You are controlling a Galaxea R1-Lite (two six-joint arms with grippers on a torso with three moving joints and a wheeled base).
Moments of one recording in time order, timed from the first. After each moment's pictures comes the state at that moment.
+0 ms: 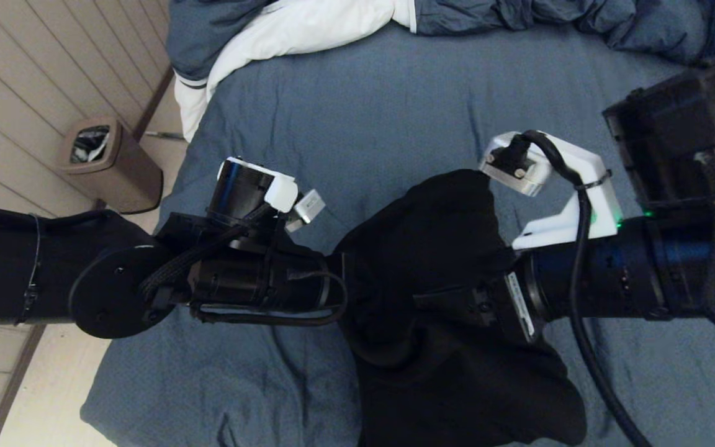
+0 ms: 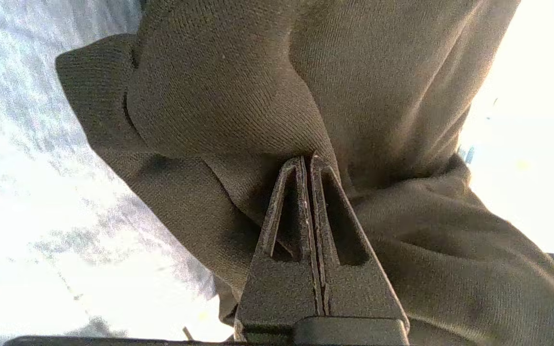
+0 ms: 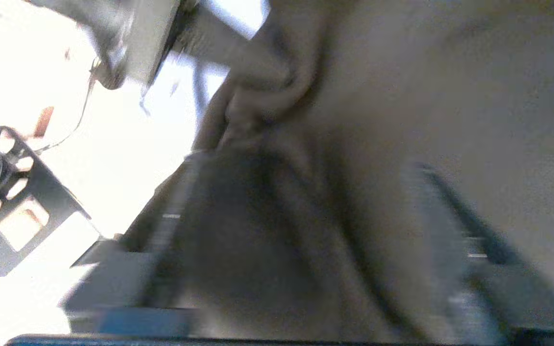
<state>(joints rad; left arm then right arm) -0.74 1.78 -1.15 -0.10 -0.32 -0.56 0.79 1.45 -1.28 0.38 0.01 0.08</state>
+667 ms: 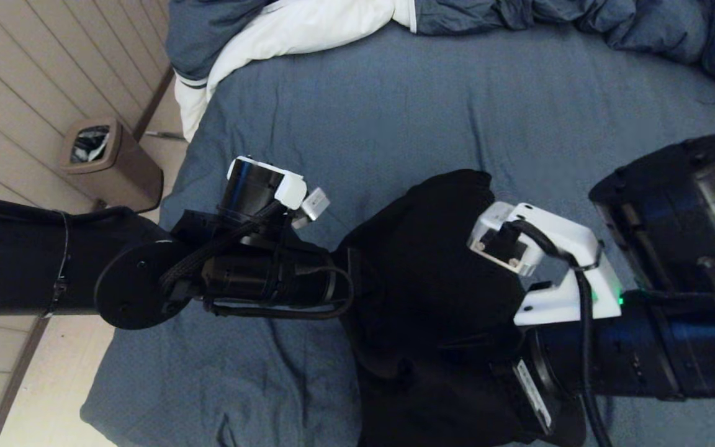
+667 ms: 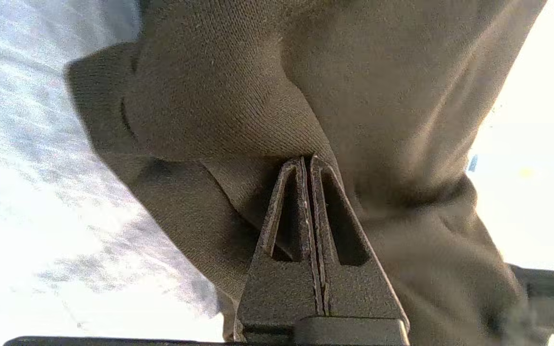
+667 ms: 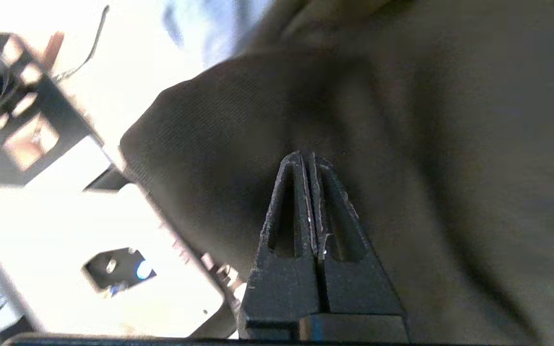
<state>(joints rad) -0.73 1.81 -1.18 -0.10 -0.31 -0.57 0.89 1.42 -1.13 0.38 0.01 0.08</state>
